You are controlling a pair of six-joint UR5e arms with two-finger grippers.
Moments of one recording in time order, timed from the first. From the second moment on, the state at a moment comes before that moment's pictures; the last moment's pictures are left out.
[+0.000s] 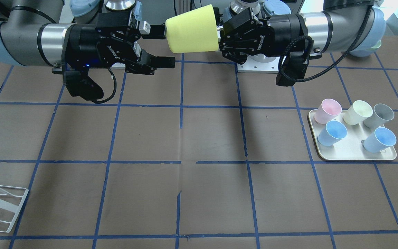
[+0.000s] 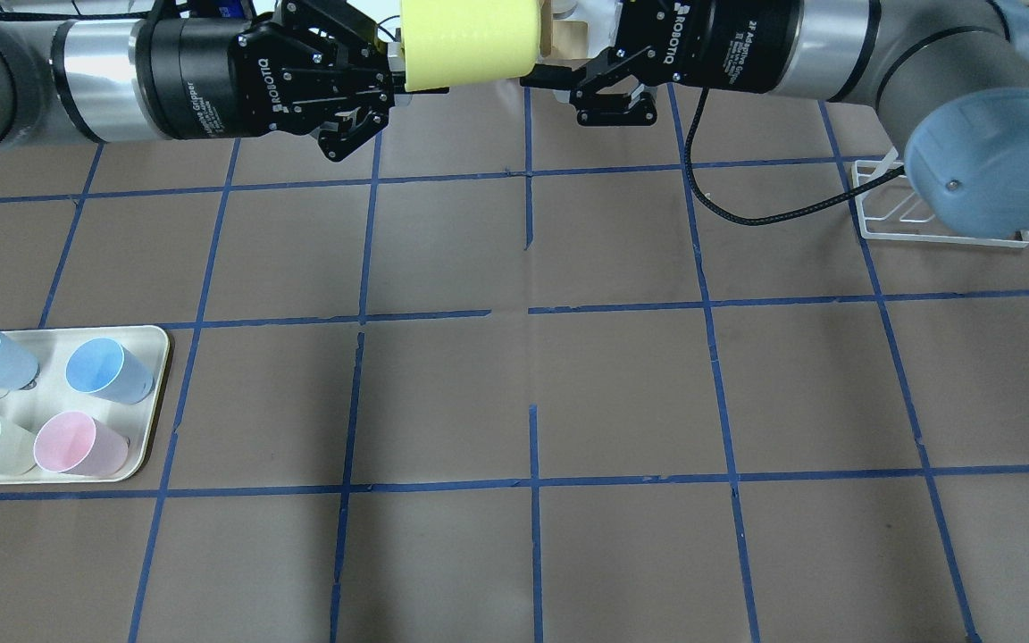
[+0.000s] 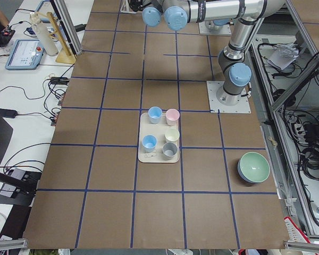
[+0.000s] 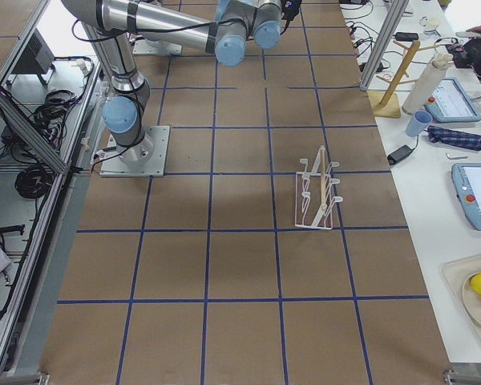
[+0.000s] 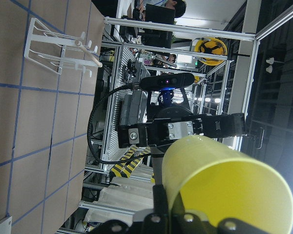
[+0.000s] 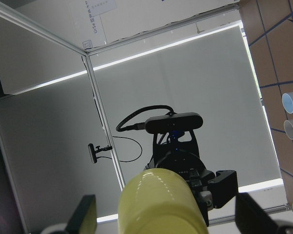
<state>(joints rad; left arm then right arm) -1.42 -1.59 -1.59 -2.33 0.14 0.66 1.50 -1.52 1.75 -1.52 0.10 -0.02</state>
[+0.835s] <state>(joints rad) -1.42 -1.59 -1.61 -2.33 0.14 0.67 1.51 -1.54 1.75 -1.51 0.10 0.07</state>
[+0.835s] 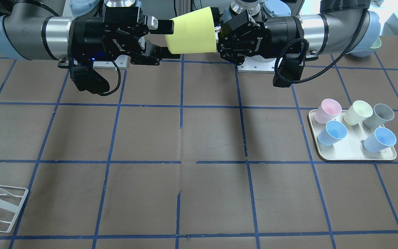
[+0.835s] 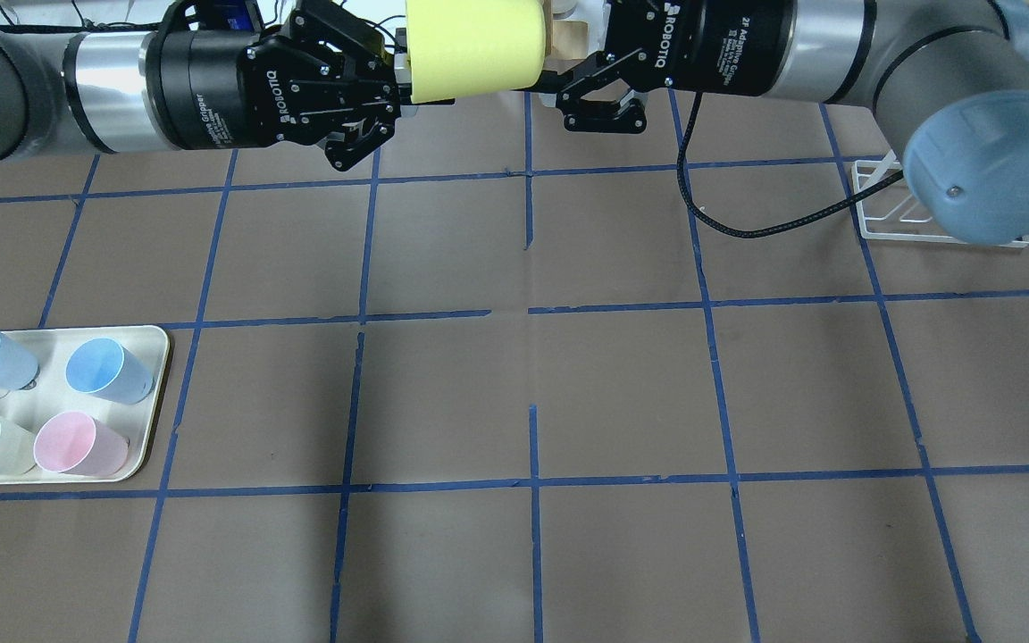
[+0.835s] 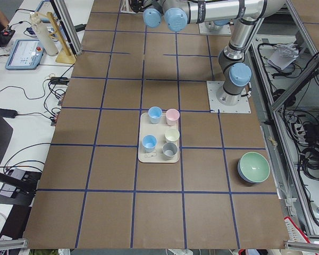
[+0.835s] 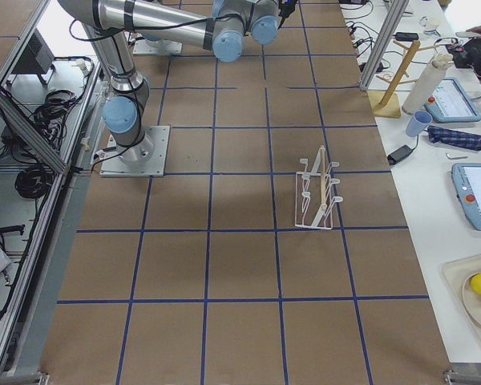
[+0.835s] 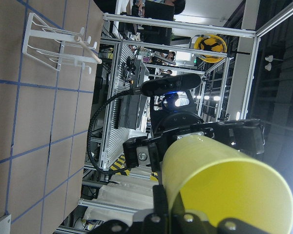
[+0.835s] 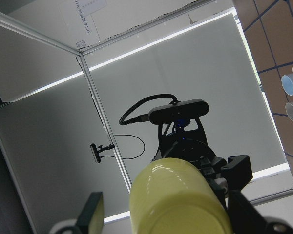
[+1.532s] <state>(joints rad) -1.42 -1.59 -1.61 -2.33 0.14 0.67 1.51 -1.54 1.76 -1.51 0.10 0.07</state>
